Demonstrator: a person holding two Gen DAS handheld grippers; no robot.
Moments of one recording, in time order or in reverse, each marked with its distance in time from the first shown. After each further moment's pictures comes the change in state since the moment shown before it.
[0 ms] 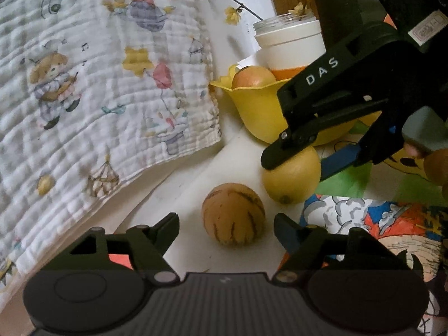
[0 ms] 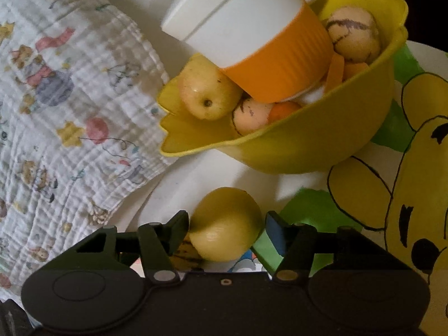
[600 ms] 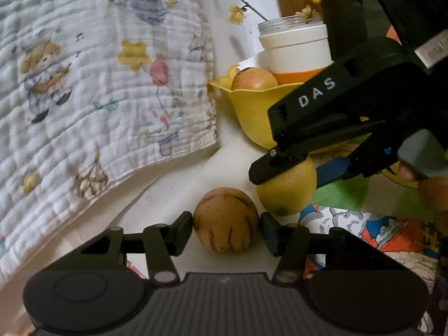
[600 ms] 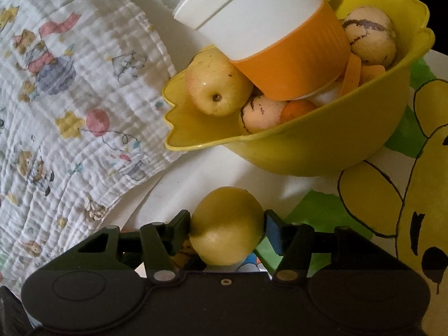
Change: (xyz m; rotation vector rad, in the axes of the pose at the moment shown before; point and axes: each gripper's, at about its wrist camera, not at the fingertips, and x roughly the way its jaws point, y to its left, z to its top) left arm 0.013 0.006 0.010 -0.067 0.001 -0.035; right arm 0.009 0.008 -0.001 -0.048 -0.004 -0.015
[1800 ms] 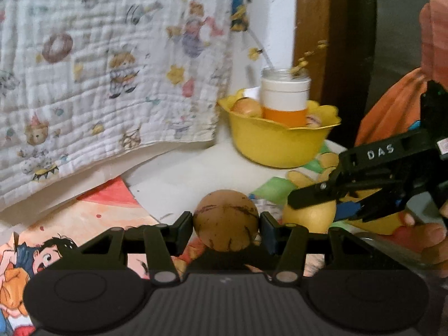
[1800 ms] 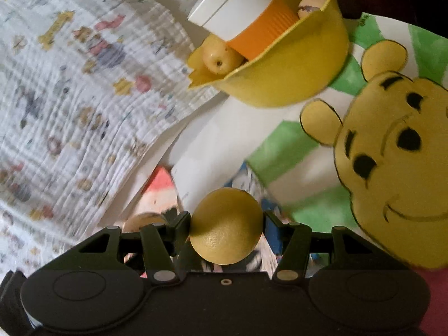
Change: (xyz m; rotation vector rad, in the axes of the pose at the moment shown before) left arm -0.134 -0.038 -0.015 -0.291 -0.013 -0.013; right arm -0.104 -0.036 -0.033 -0.001 0.176 0.143
